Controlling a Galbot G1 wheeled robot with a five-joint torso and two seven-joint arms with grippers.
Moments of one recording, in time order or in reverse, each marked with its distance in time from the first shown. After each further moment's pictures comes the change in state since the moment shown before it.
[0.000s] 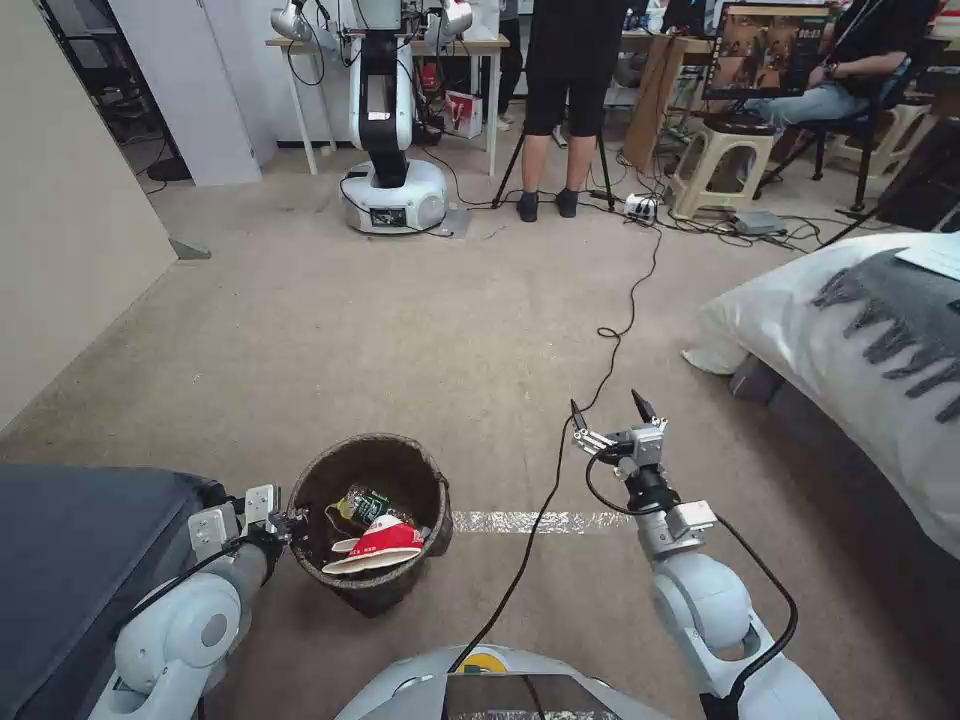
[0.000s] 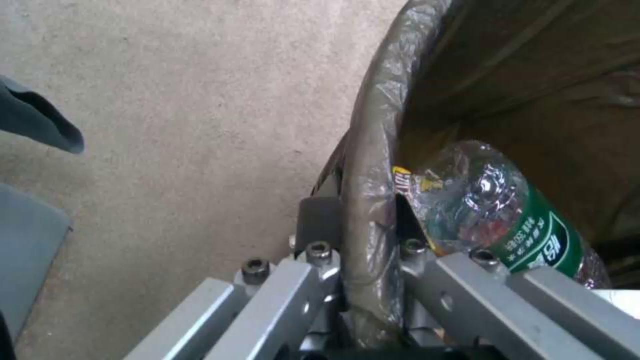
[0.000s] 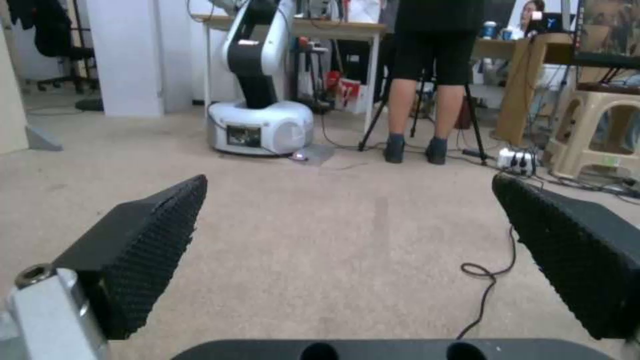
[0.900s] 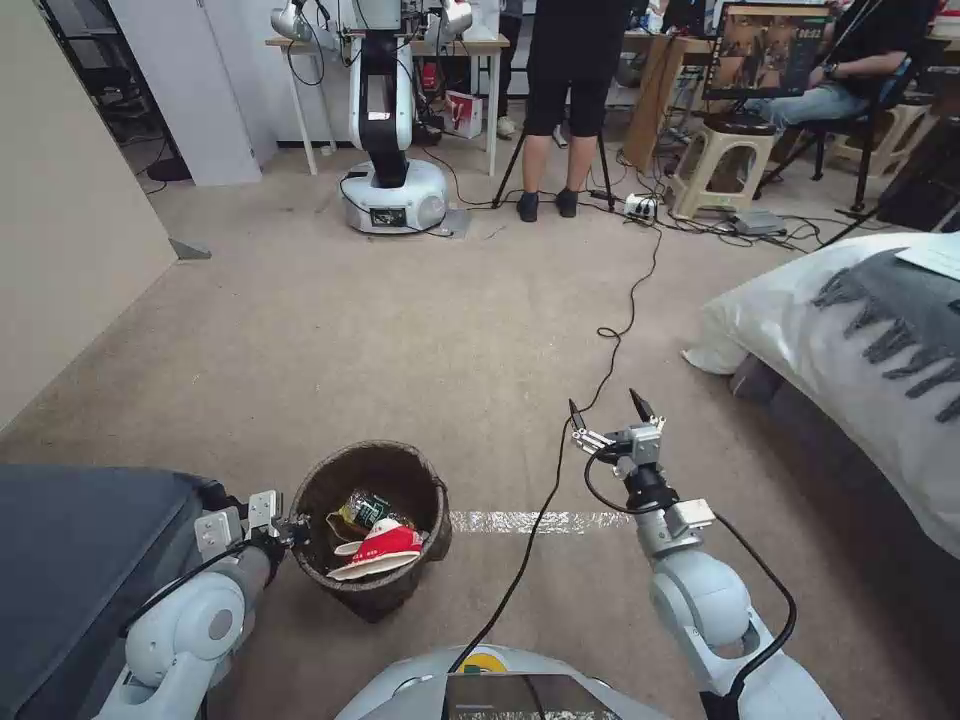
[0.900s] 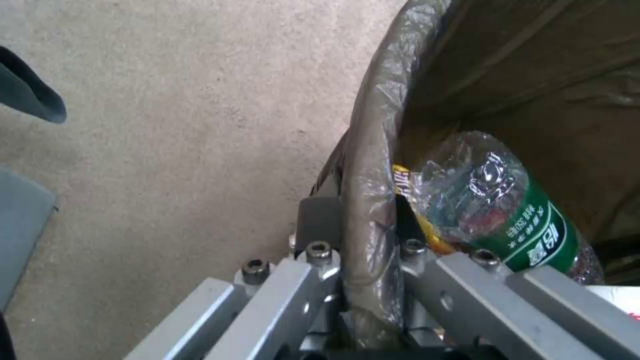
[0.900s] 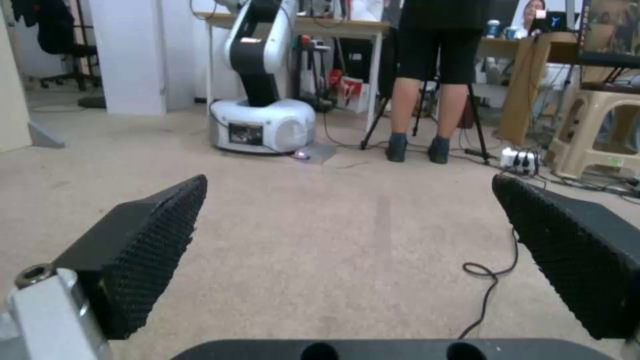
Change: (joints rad) left arm -0.020 -0.009 0.010 0.064 -0.001 0.000 0.019; right arm 0.005 -0.012 -0.006 -0.003 0.004 -0.004 0.004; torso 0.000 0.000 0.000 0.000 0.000
